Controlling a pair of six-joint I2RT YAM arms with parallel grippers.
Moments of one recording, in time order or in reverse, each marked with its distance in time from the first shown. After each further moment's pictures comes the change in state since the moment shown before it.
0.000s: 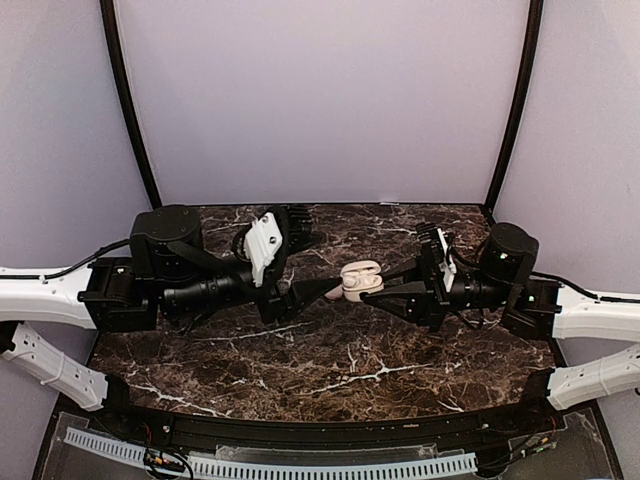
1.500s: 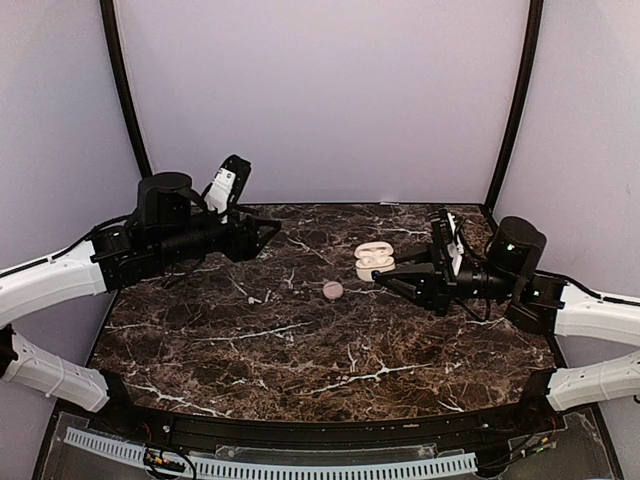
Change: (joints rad) left arm 0.475 -0.018 -0.054 -0.114 0.171 -0.379; right arm -0.105 -0.027 -0.015 0.006 -0.004 0.104
